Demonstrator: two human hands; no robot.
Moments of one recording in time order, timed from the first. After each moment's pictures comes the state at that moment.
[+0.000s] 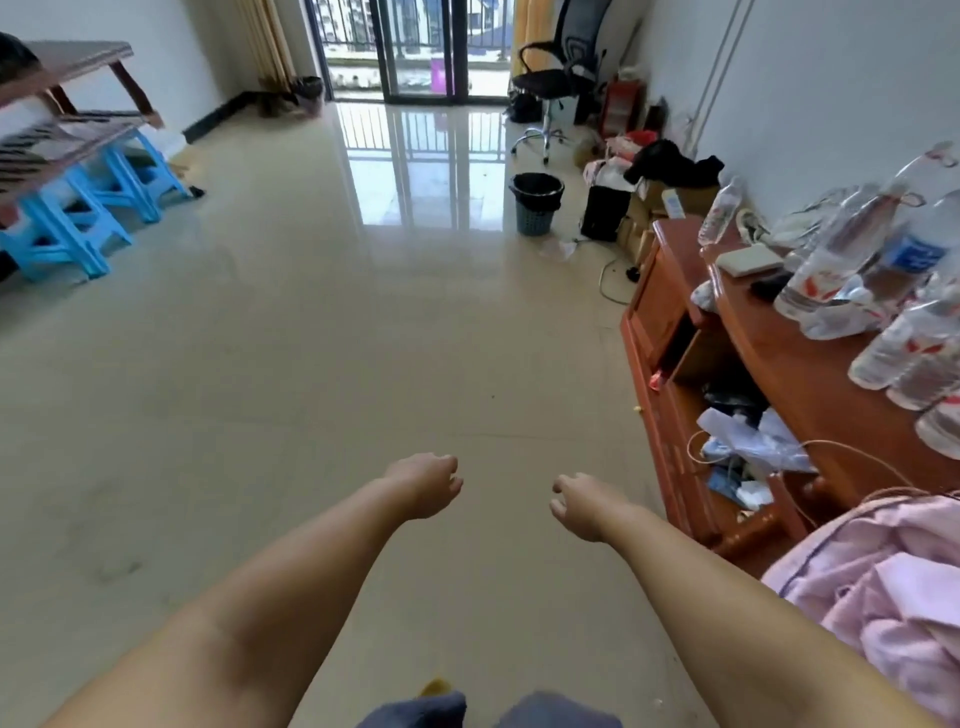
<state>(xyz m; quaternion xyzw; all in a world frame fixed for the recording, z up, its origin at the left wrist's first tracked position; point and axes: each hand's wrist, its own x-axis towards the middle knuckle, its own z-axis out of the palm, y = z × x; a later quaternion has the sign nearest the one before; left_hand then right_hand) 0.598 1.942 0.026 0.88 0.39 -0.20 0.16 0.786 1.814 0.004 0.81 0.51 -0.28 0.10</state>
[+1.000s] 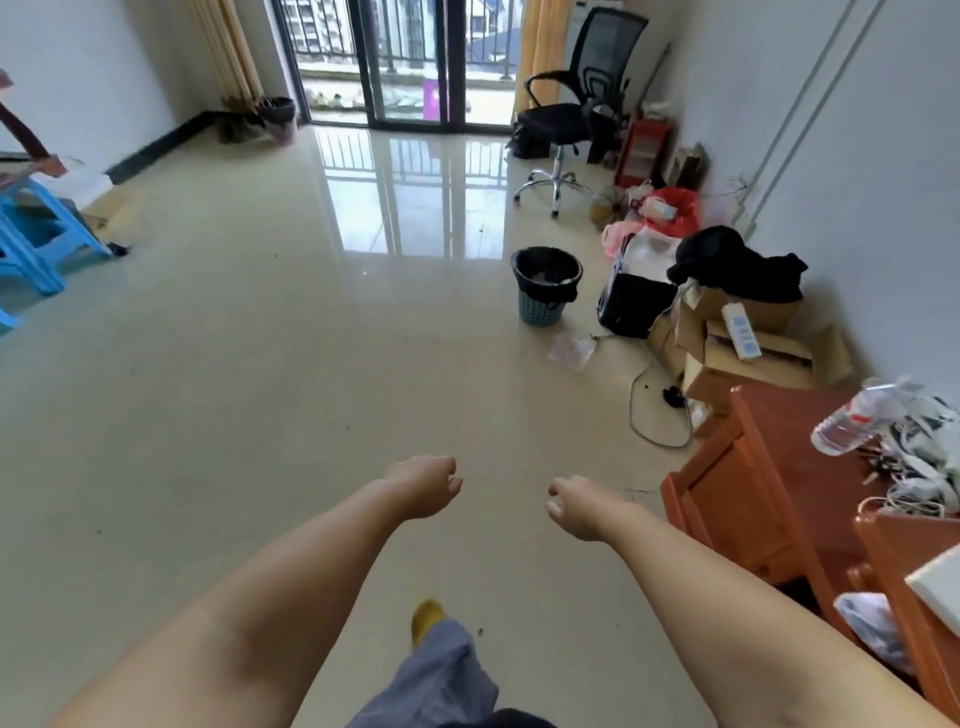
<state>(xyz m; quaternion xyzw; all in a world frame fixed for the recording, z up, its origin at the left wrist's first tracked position) 1.014 2.590 0.005 0.87 0.41 -0.19 0.20 1.201 2.468 -0.009 0.80 0.51 -0.31 0.09</state>
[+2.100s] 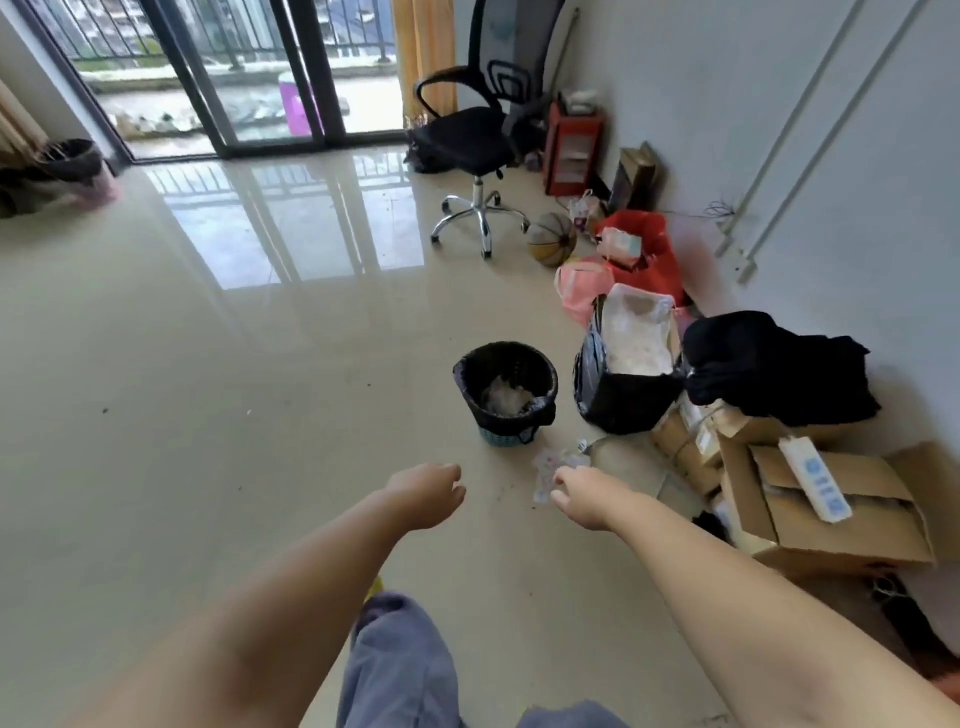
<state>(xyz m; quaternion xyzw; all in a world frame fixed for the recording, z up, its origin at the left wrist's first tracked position) 1.461 3.215 -0.024 0.92 0.28 -0.23 0.15 1.626 3.053 -0.020 0.84 0.42 -0.34 0.06</state>
